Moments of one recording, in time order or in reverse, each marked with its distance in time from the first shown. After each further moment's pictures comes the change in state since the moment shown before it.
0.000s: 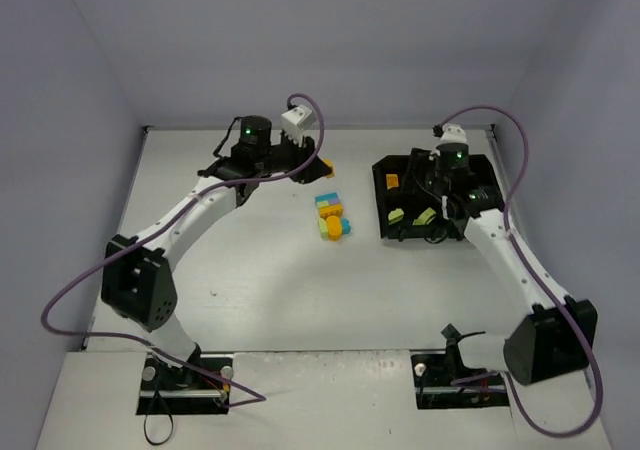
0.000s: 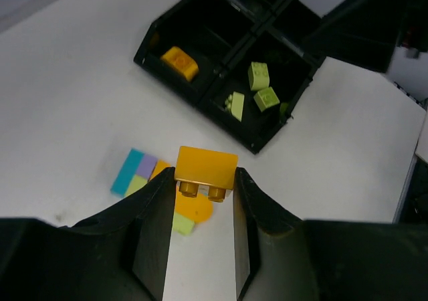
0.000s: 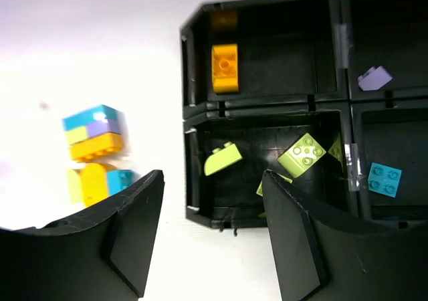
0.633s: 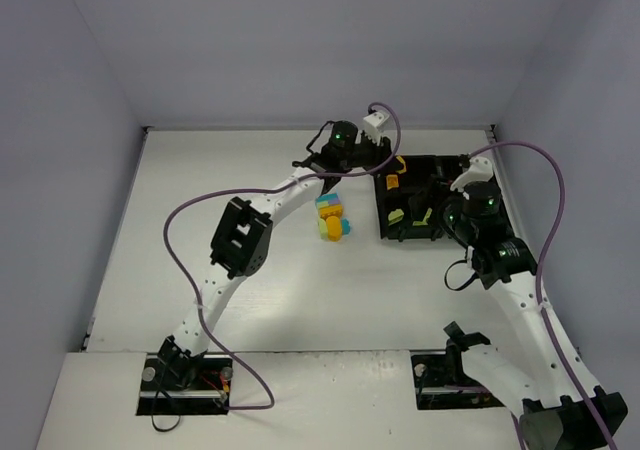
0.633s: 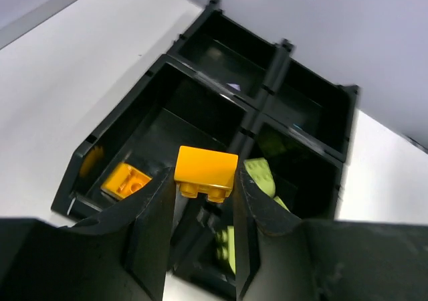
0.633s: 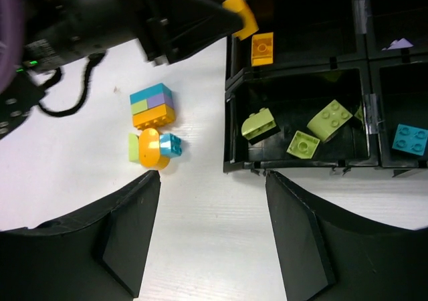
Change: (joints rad) left arm -0.190 0.825 0.764 0.241 -0.014 -0.141; right arm -0.006 -0.461 -0.214 -0.032 -0.097 0.095
